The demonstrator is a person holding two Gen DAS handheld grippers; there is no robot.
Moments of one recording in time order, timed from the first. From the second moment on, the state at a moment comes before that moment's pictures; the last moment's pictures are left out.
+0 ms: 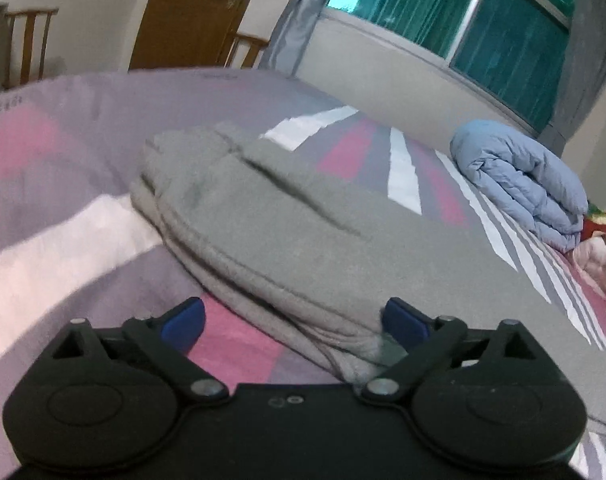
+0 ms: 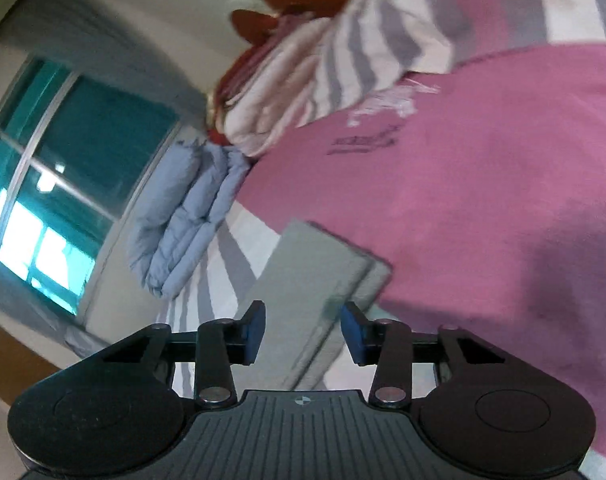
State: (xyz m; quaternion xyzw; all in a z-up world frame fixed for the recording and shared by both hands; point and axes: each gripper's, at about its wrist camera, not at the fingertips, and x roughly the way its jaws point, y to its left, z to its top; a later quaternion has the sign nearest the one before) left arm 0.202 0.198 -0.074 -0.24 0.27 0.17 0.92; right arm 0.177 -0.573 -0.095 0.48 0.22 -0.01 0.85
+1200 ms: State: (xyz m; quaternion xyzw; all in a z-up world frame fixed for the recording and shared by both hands) left arm 0.175 0.200 -0.053 -0.20 0.23 0.22 0.93; right arm 0.232 -0.550 -0.137 0.40 0.30 -0.04 0.87
